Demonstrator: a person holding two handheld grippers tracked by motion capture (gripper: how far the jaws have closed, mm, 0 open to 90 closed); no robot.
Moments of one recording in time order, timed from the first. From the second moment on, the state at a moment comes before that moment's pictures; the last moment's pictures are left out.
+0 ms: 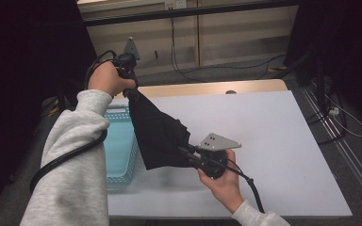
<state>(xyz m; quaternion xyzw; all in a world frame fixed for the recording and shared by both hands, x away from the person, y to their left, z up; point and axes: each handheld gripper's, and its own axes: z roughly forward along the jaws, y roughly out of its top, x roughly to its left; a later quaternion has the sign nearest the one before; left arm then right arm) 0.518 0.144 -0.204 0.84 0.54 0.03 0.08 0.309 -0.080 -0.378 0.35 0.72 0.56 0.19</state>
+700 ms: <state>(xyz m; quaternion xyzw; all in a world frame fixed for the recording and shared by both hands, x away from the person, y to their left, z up) 0.518 0.153 -0.186 0.84 0.54 0.05 0.07 0.312 -0.066 -0.366 0.34 0.73 0.57 0.19</state>
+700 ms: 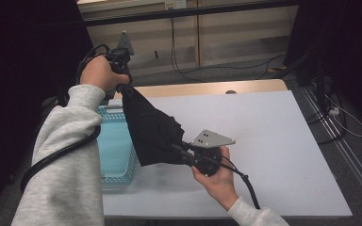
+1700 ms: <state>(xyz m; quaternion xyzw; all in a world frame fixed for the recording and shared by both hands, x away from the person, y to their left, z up) 0.517 0.175 -0.174 0.83 0.55 0.05 0.08 0.315 -0.044 -0.359 0.33 0.72 0.58 0.18</state>
